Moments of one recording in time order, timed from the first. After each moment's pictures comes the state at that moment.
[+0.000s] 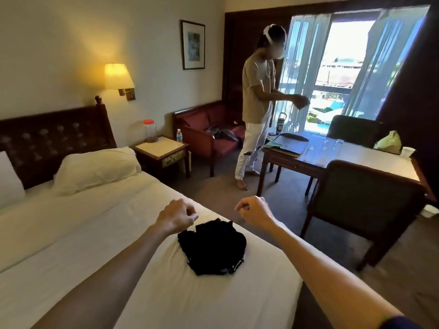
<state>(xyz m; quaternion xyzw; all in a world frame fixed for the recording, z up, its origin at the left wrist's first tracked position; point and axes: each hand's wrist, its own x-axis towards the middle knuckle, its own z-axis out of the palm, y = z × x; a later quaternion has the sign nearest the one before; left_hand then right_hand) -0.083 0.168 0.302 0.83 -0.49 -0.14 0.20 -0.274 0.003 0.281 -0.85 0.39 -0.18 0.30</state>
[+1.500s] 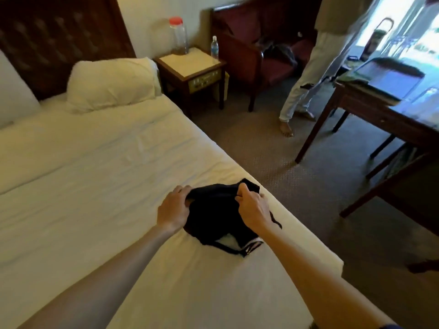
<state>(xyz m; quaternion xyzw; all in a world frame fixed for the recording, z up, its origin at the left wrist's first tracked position) 0.024 0.015 0.024 0.90 -0.34 -0.13 0.23 -0.124 -0.167 0.028 -0.92 0.29 -0.04 0.26</state>
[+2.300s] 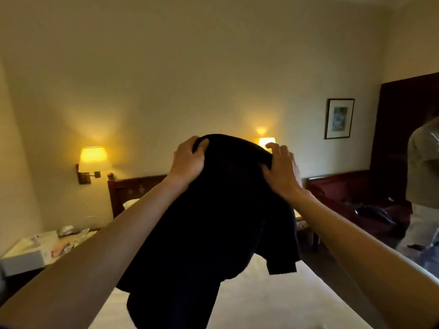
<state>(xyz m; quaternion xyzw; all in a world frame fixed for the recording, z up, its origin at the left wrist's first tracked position) -0.007 0.458 0.596 0.75 -0.28 0.23 0.56 -0.068 0.233 0.562 -0.89 0.07 -0.40 0.19</state>
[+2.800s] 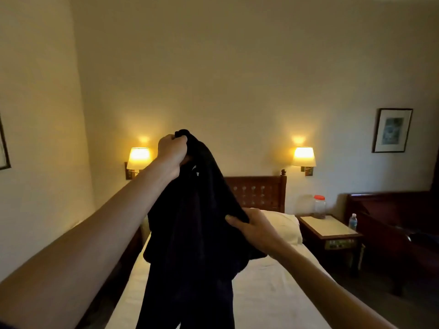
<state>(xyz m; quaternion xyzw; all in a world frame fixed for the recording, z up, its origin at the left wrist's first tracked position) -0.035 0.563 0.637 0.63 -0.03 0.19 0.75 -0.087 0.366 0.483 -0.84 -0.16 -0.13 0.50</state>
